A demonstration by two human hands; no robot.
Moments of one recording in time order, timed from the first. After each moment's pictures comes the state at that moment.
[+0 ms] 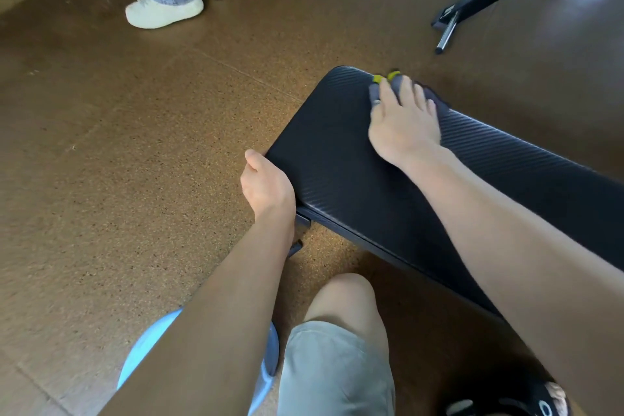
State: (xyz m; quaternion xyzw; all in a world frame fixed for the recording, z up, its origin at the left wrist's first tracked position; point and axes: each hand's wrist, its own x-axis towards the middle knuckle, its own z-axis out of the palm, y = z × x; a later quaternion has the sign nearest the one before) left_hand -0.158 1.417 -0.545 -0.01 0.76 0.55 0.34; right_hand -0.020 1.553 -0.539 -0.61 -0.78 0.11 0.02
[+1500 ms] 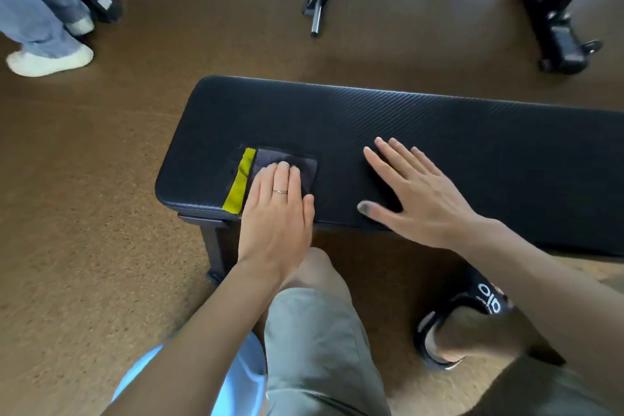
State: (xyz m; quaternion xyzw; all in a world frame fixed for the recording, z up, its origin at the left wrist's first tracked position) left_hand -0.055 1.357 -0.546 0.78 0.63 0.00 0.01; right_hand 0.192 1.380 -0.523 -0.57 -0.81 0.13 0.00
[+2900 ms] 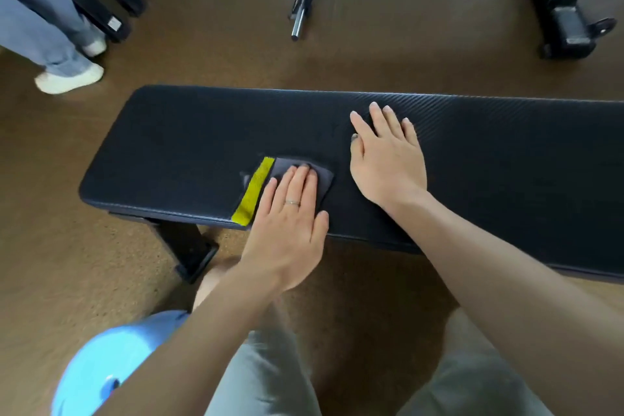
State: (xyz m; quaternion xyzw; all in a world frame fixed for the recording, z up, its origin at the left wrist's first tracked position) left_hand 0.124 1.328 -0.525 0.78 0.62 -0.06 0.11; right_hand 0.301 1.421 -0.549 -0.68 -0.72 0.08 0.11
